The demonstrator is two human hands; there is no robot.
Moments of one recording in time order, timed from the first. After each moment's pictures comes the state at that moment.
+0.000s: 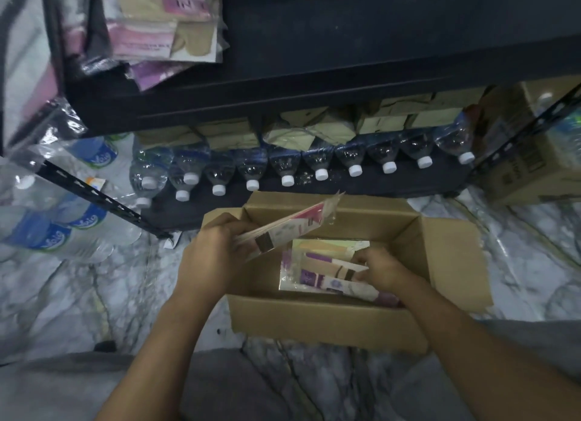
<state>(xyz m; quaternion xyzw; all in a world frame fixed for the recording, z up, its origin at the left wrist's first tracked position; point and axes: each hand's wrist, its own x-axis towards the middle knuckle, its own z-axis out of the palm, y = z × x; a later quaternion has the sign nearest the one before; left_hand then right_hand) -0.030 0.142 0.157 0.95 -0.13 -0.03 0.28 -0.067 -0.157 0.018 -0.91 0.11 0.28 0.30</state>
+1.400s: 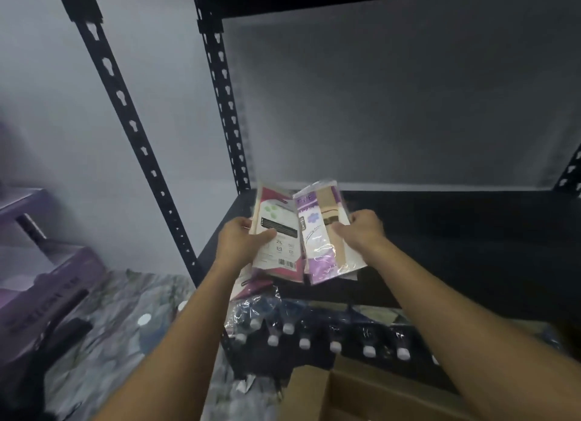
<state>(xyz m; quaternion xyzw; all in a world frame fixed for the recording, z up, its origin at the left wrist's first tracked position) 0.137 0.259 0.366 0.84 0.15 0.09 0.51 0.159 0.032 0.371 -0.84 0.09 -0.05 0.53</state>
